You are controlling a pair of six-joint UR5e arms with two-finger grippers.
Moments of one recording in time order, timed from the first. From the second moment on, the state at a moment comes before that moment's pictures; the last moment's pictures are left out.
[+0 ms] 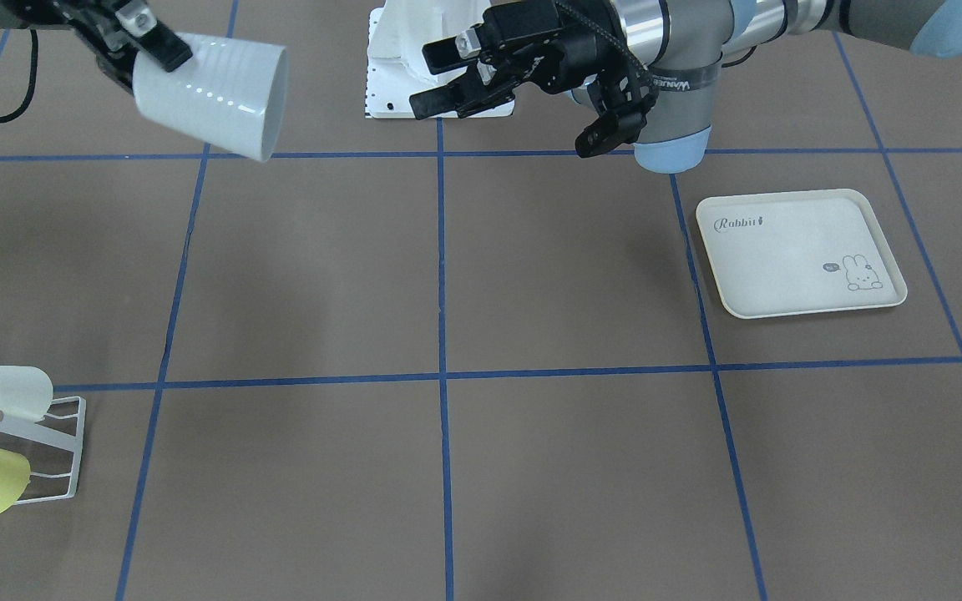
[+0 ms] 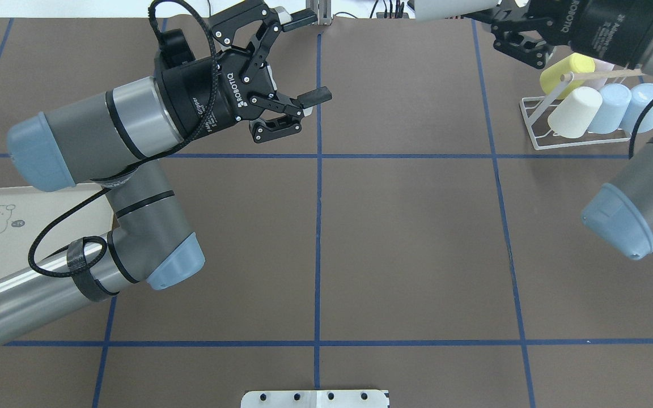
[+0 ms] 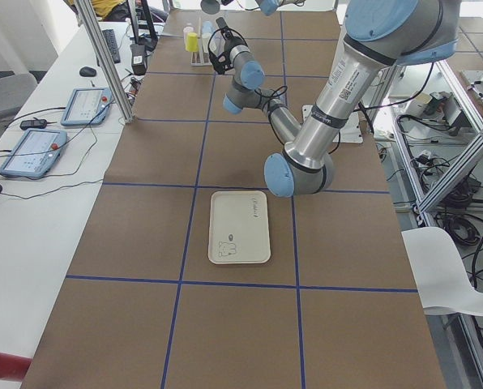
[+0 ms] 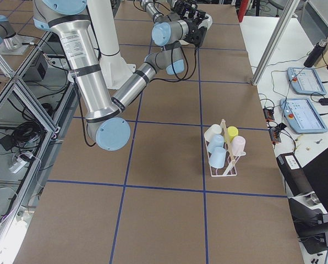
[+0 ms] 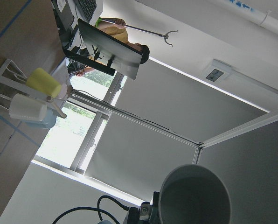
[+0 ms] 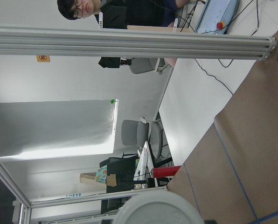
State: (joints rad) left arm -0.64 -2.23 -1.61 -3.20 -1.62 -2.39; right arm 0.96 -1.26 2.01 -0.44 1.76 2.11
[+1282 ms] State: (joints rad) left arm -0.63 -2.18 -1.60 -3.18 -1.61 -2.37; right arm 1.48 -1.05 1.19 -1.00 2.36 0.35
